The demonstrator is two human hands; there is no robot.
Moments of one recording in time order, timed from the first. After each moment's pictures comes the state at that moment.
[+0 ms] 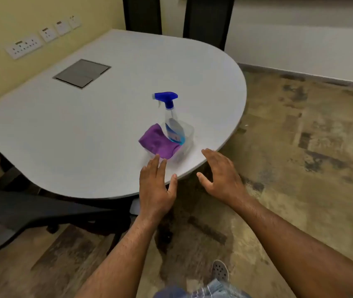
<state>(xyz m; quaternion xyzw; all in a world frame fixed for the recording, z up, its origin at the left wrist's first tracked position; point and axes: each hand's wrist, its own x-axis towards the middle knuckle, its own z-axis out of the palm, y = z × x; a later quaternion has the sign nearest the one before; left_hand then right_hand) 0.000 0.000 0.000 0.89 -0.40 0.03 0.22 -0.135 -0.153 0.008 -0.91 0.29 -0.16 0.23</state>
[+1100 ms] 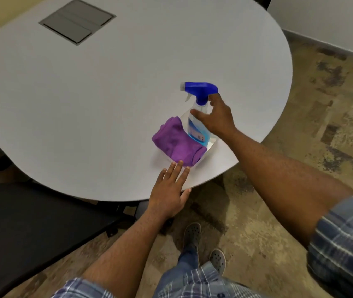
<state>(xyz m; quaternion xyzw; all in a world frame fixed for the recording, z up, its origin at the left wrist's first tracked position) 0.117 -0.040 -0.093 0.85 -0.50 -0.17 0.02 0.119 -0.286 -0.011 -0.80 0.37 -0.18 0.43</state>
